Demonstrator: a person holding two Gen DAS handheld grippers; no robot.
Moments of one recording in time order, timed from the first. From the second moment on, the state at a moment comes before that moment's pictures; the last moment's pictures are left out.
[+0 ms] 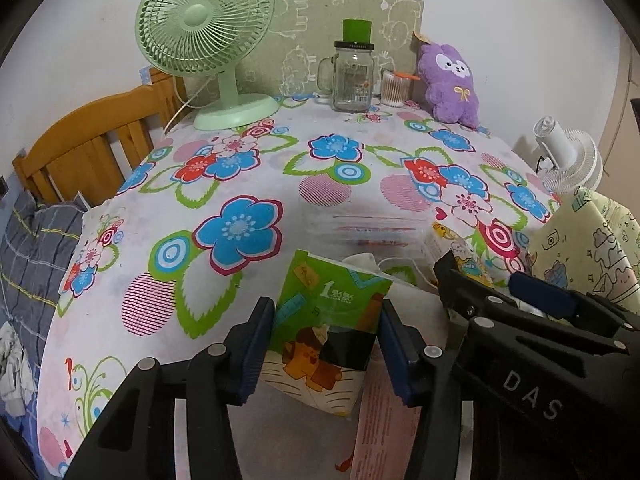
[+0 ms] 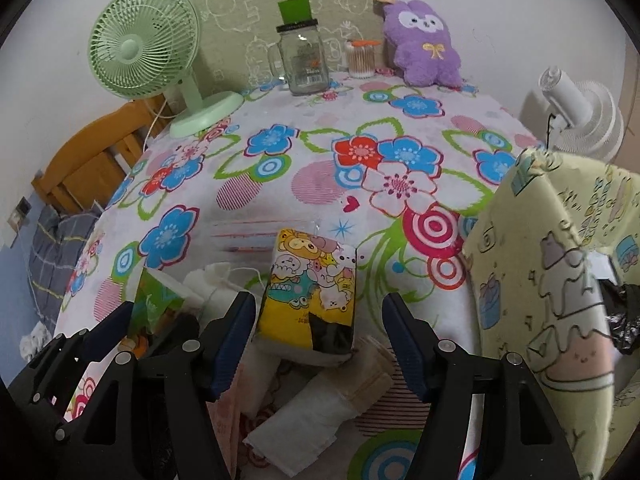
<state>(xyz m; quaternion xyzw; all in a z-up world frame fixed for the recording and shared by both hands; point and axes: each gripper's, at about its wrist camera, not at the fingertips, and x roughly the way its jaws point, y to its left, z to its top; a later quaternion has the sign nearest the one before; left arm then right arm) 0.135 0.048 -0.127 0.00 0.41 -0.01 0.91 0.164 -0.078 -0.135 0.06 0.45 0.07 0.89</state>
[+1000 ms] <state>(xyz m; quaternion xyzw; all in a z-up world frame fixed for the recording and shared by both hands) 0.104 0.034 -0.088 0.00 0.37 -0.01 0.93 0.132 -0.079 -0.088 0.03 0.40 0.08 0.91</state>
